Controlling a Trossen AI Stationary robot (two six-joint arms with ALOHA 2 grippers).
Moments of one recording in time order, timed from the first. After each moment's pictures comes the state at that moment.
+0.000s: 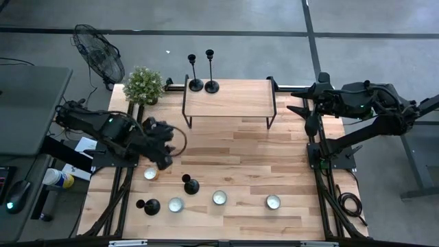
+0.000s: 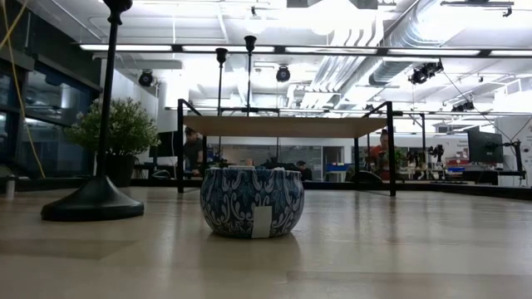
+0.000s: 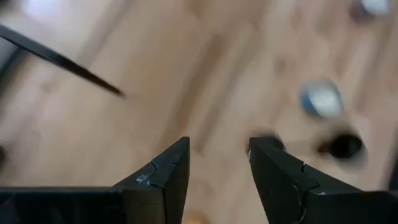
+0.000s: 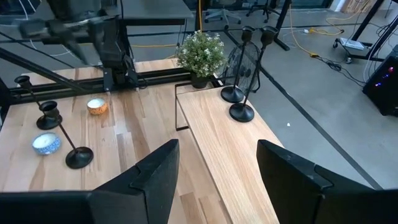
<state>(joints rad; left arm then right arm) -0.43 1.25 1.51 -1.38 -0.40 -0.81 0.15 1.02 1.64 -1.08 0.50 0.16</state>
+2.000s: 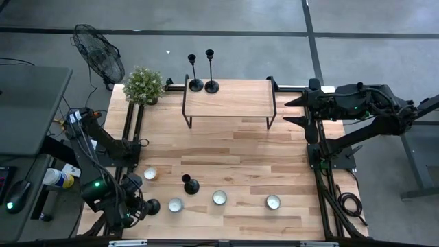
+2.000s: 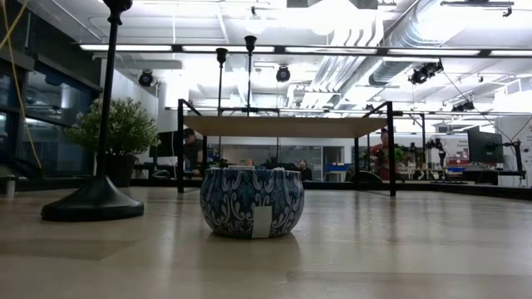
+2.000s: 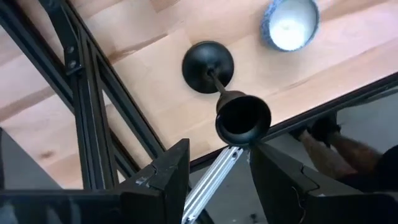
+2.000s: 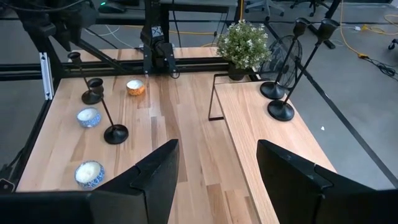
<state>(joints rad) -1.05 1.43 1.43 -1.38 -0.01 -2.19 0.15 1.05 1.64 -1.08 0.33 0.10</state>
